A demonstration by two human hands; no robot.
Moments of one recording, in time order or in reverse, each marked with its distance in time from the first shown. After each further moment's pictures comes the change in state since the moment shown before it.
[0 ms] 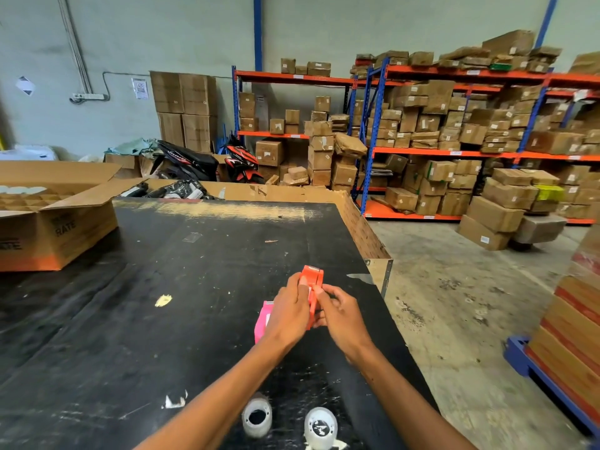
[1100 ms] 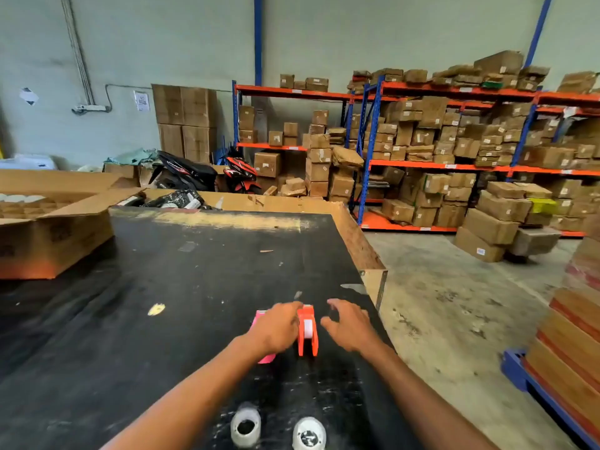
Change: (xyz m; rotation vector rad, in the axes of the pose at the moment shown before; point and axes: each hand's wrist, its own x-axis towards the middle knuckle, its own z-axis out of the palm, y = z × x) left_hand 0.026 -0.027 -0.007 0.667 -0.302 0.063; right_hand 0.035 0.023 -0.040 -0.965 -0.091 0.005
